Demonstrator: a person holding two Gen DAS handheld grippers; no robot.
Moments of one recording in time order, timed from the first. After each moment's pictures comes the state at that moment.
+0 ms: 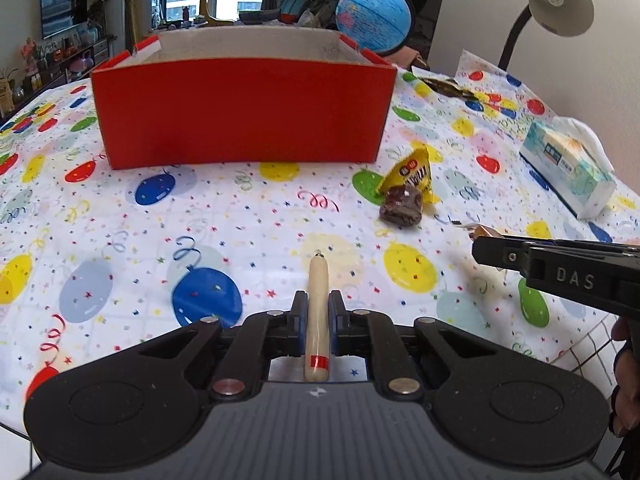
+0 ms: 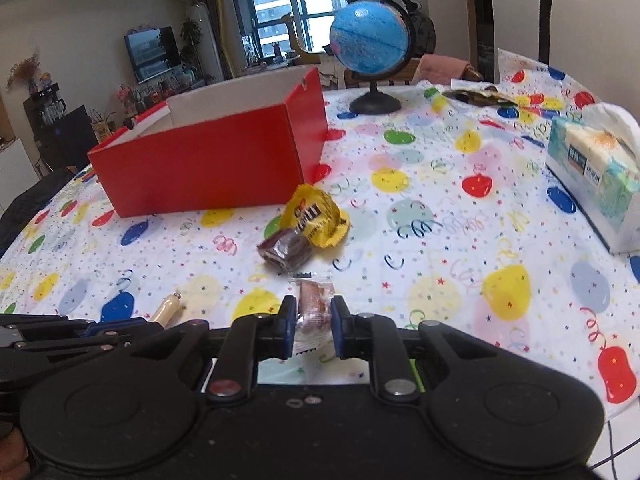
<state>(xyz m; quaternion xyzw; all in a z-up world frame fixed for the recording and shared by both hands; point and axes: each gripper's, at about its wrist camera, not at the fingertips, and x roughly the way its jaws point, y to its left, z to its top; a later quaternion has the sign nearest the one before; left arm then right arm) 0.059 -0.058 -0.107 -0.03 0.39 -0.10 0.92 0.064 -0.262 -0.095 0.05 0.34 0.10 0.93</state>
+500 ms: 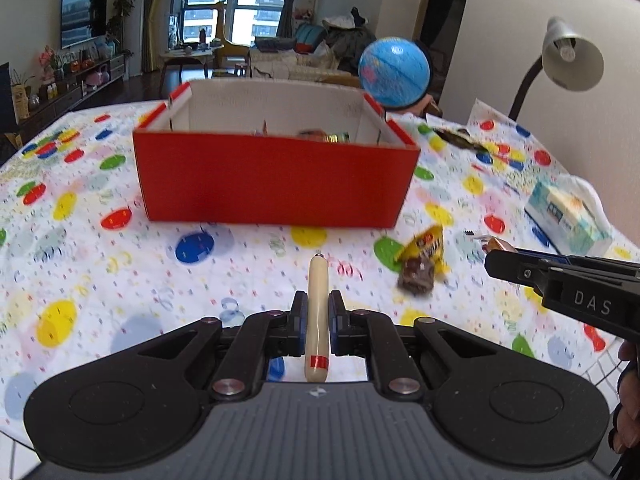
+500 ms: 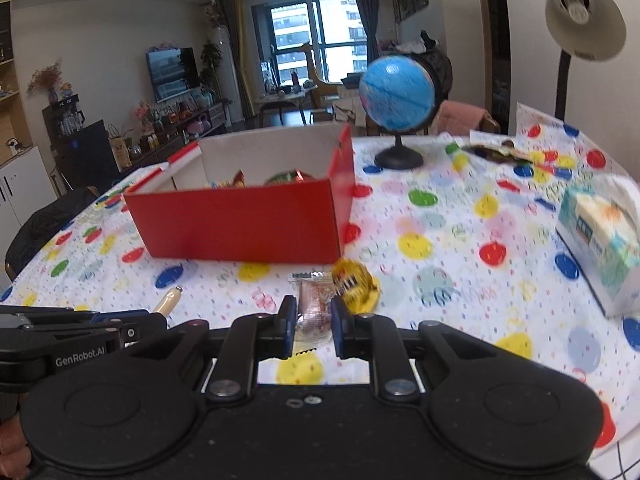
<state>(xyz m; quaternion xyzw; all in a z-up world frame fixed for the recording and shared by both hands) 0.065 -0.030 -0.060 -0.05 0.35 -0.08 0.93 0.065 -0.241 -0.046 0.04 0.30 0.12 0.95</state>
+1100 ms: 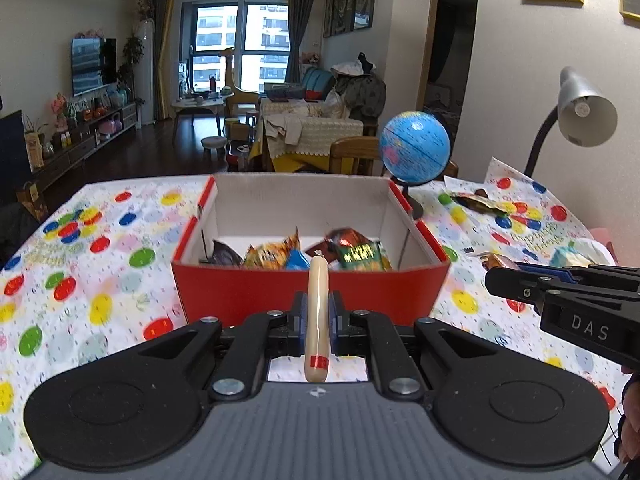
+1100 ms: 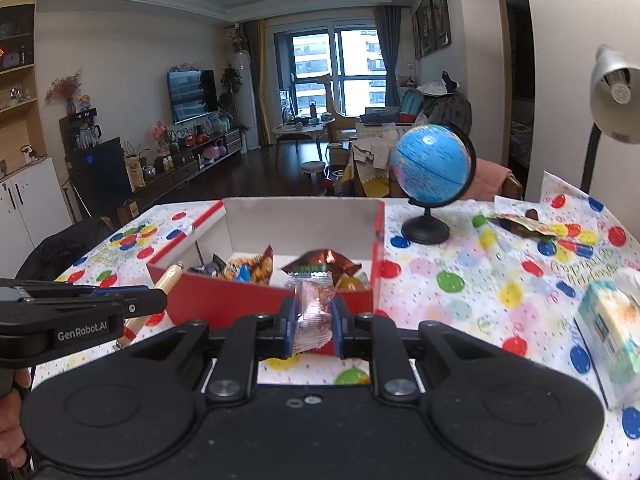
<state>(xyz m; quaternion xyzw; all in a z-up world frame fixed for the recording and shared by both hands) 0.109 -0.005 0.008 -0.02 0.29 -0.06 0.96 0.105 -0.208 0.010 0.01 0.25 0.14 0.96</state>
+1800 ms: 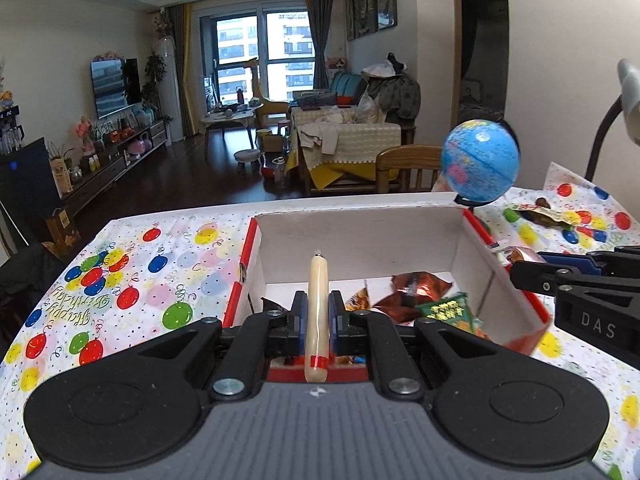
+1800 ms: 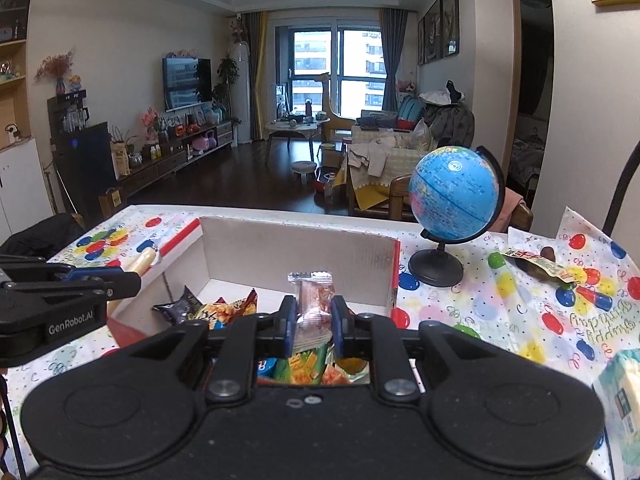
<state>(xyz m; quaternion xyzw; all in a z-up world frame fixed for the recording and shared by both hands) 0.204 0.017 0.004 0.02 0.28 -0.01 0.96 0.193 -0.165 0.008 -0.03 0.25 0.12 0.96</state>
